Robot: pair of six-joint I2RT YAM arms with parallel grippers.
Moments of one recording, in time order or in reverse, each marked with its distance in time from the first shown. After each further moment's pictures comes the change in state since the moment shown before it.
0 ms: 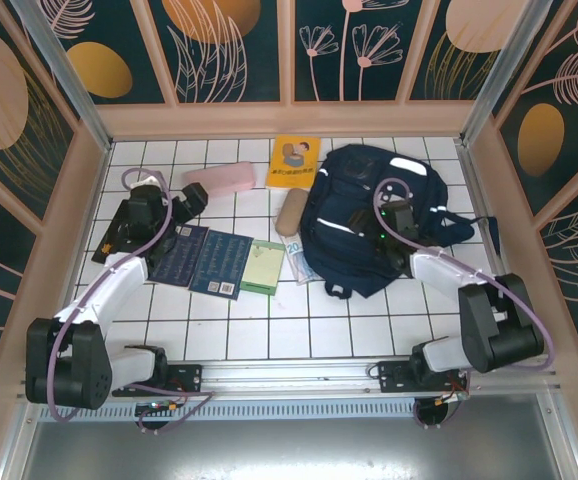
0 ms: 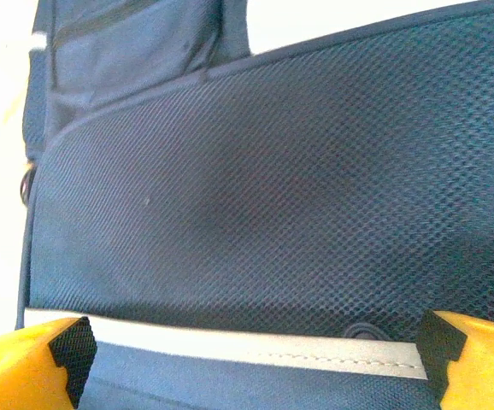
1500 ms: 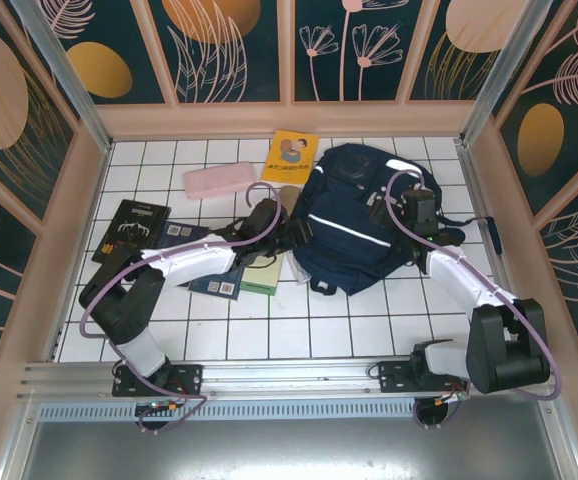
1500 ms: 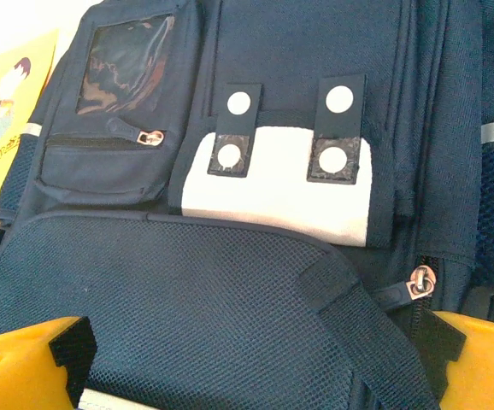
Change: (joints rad) left arm -0.625 0.474 0.298 -0.097 -0.027 -0.363; right arm -0.136 -0.143 0.043 -0.105 0.087 -0.289
